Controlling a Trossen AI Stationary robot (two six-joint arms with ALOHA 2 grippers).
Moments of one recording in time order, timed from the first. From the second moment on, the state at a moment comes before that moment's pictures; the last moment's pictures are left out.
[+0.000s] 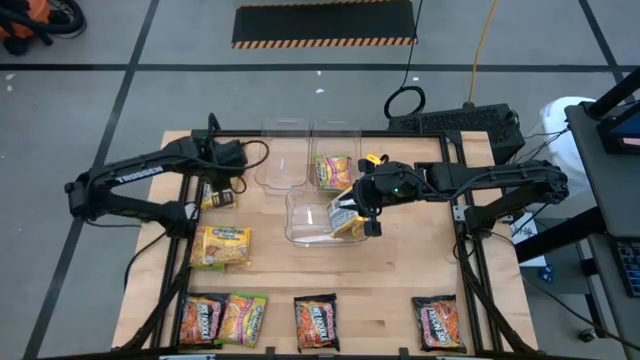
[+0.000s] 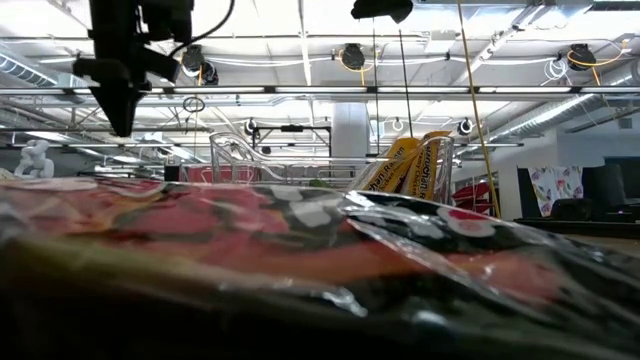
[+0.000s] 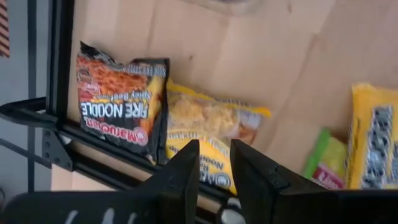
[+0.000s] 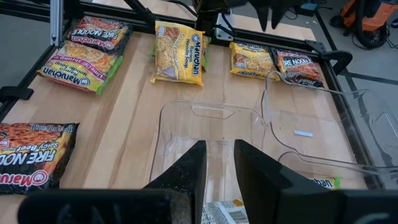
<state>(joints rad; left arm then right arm) 0.43 1.15 1.02 -1.30 -0.22 0.16 0.04 1.35 1.25 -0.49 0.05 -0.12</state>
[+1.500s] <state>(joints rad) 0.47 1.29 0.83 -1.04 -0.44 -0.32 -0.01 1.35 1.25 -0.28 0.06 -0.12</state>
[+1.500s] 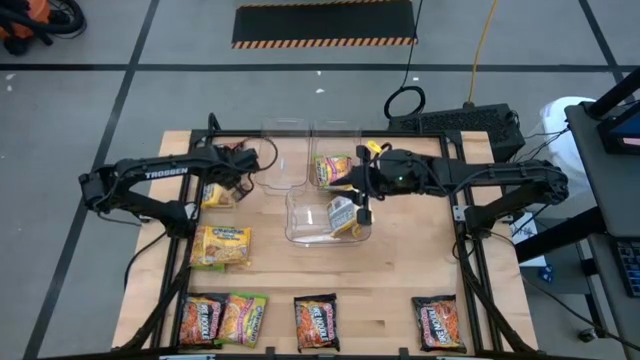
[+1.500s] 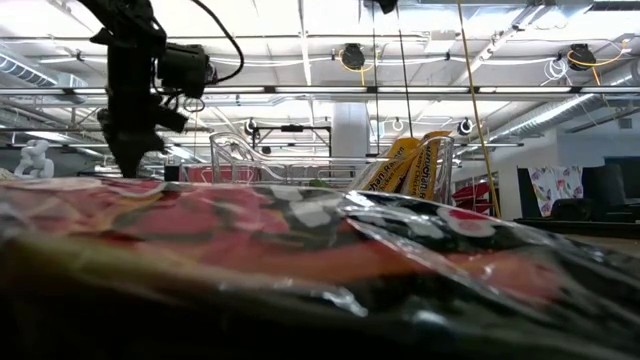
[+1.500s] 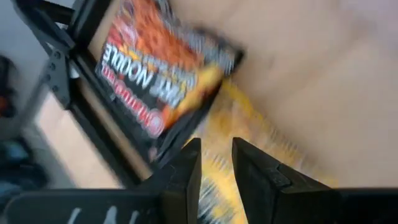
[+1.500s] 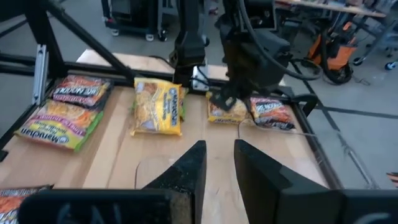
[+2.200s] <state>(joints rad) 0.48 1.42 0.78 -0.84 -0.50 -0.31 -0.05 1.35 1.25 -0.26 0.06 -0.18</state>
